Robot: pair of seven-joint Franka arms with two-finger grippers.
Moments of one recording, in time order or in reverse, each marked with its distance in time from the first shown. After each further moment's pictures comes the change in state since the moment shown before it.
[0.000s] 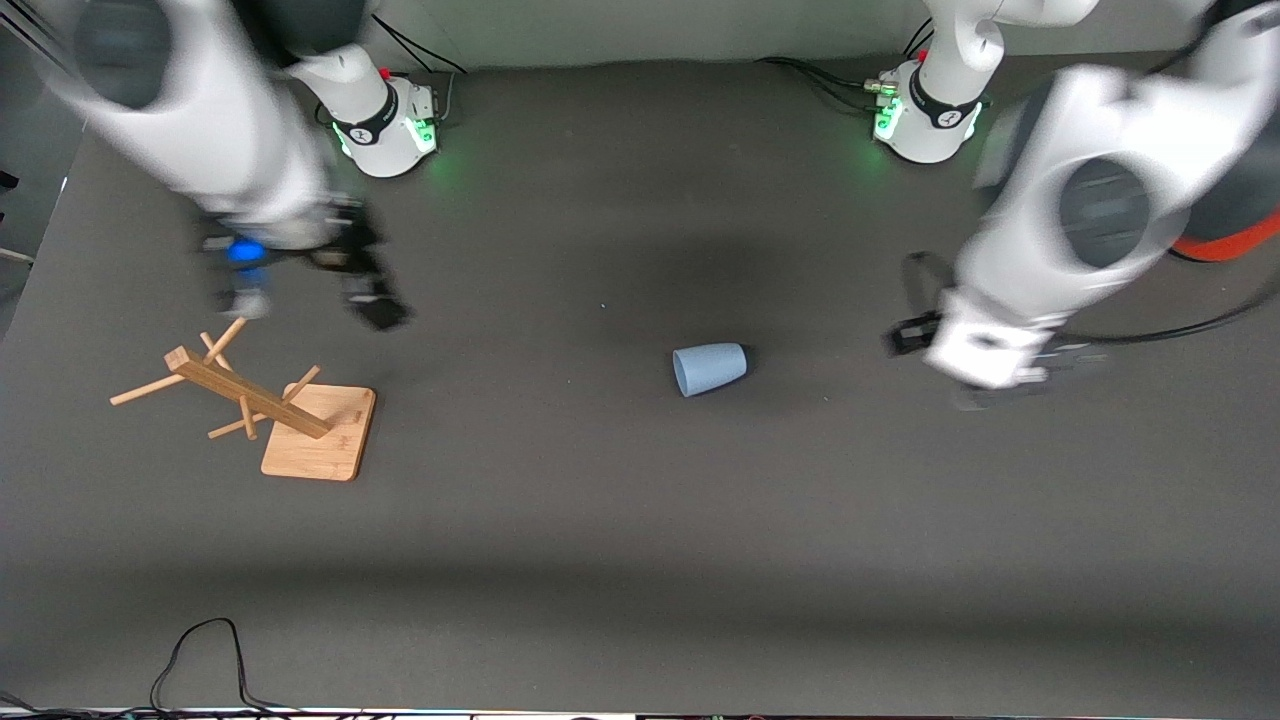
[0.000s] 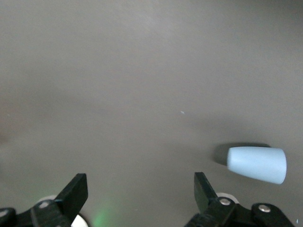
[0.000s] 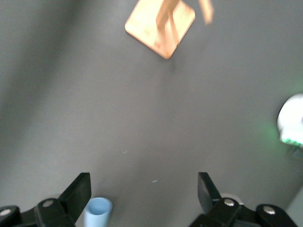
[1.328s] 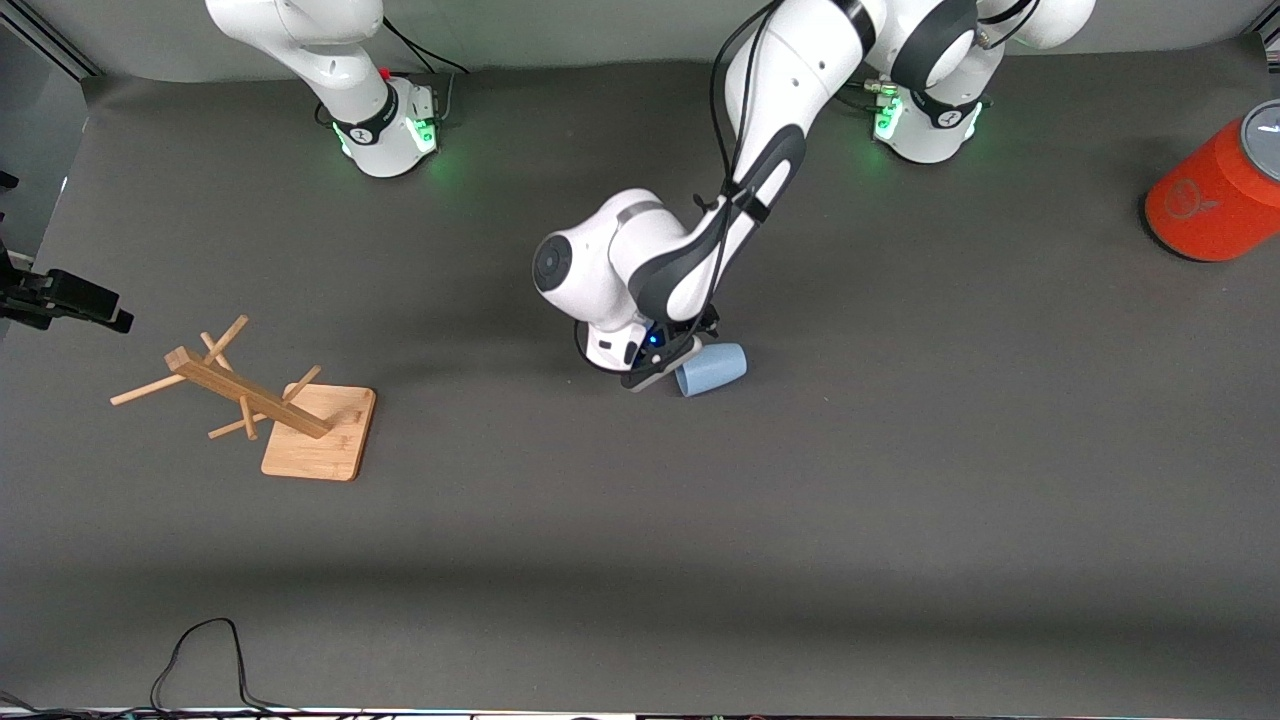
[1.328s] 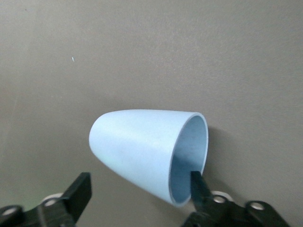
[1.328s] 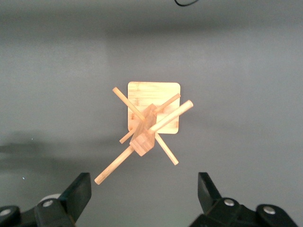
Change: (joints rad) left arm -0.452 0.600 0.018 0.303 0.217 0.092 -0.563; right arm -0.420 -0.085 0.012 -0.179 -0.012 0.222 -1.392
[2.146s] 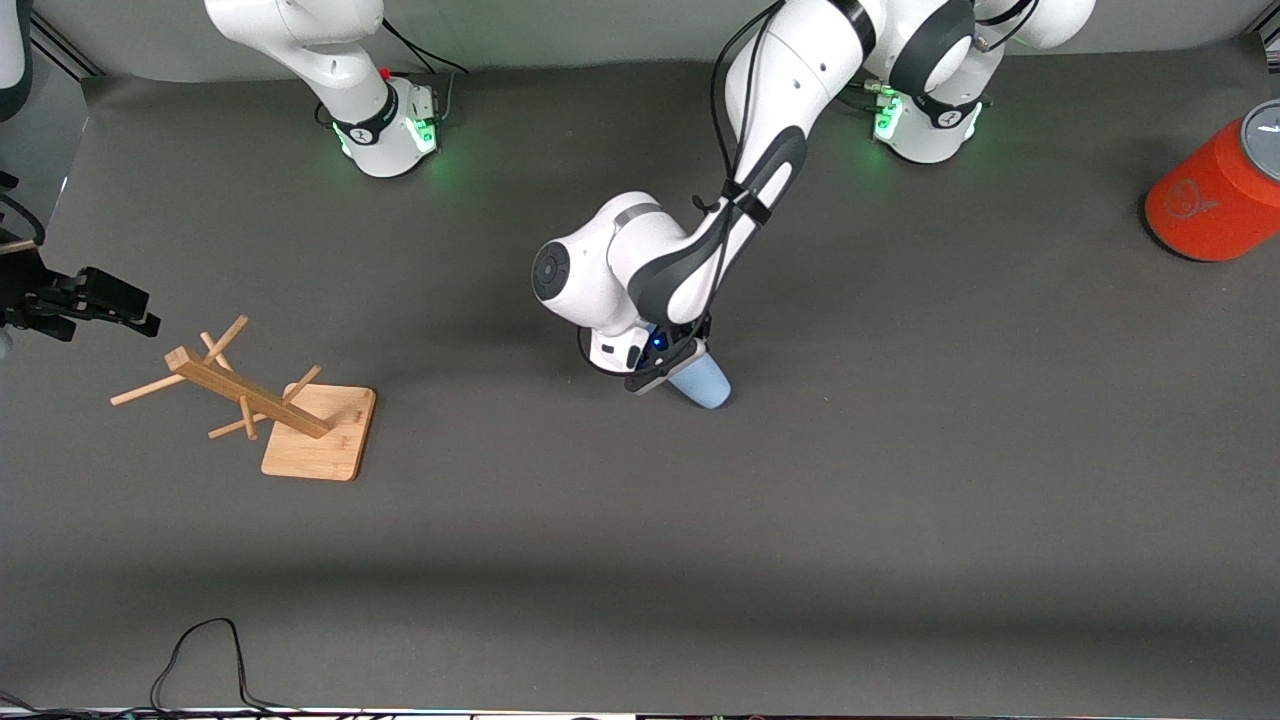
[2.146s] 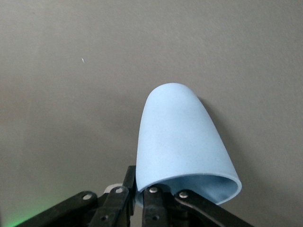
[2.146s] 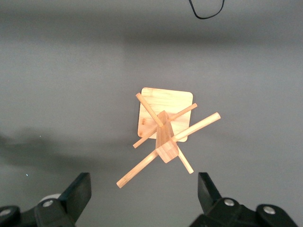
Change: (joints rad) left arm 0.013 -0.012 0.004 0.065 -0.064 -0.086 0.107; right arm 0.054 -0.005 0.007 0.000 -0.002 0.018 -0.006
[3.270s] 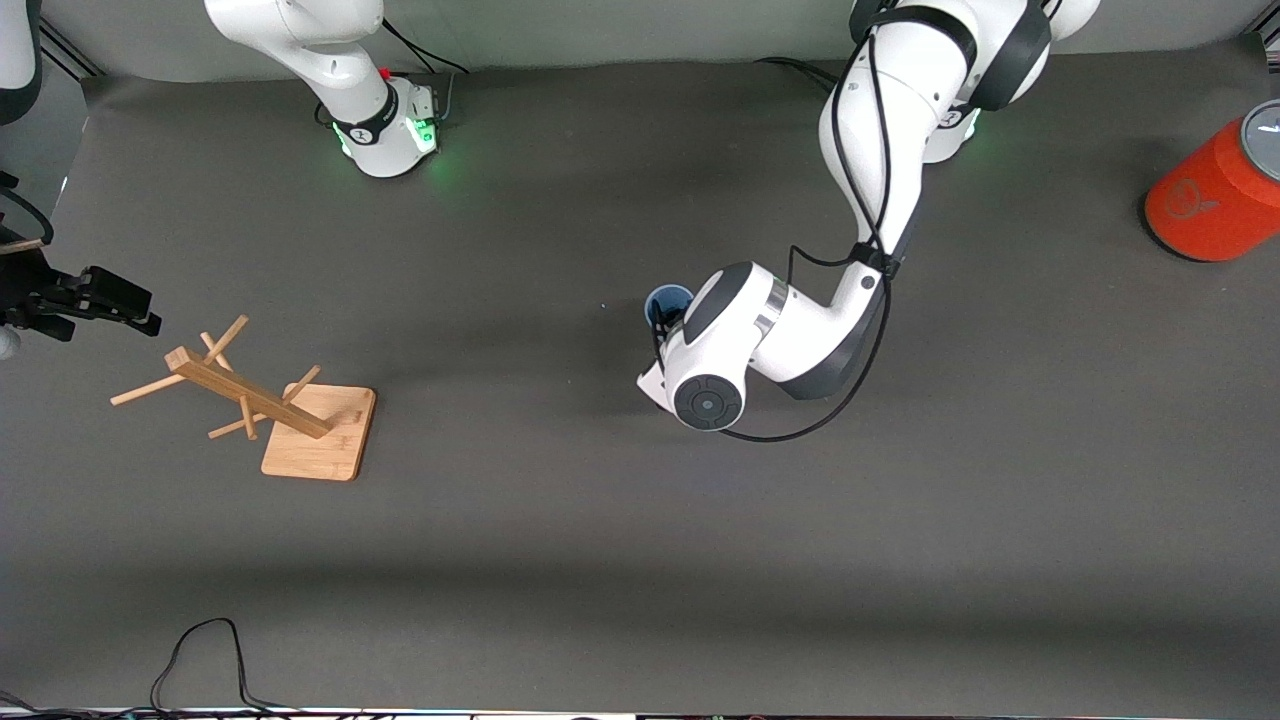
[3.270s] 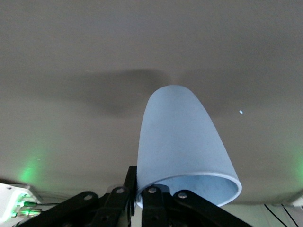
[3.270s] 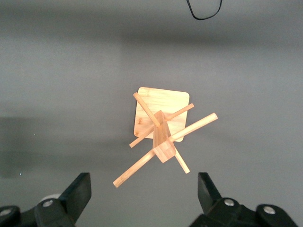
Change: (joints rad) left arm 0.239 -0.035 -0.009 0.002 -0.663 -0.146 0.653; right arm -0.001 -0.001 0.009 -0.001 -0.023 -0.001 -0.006
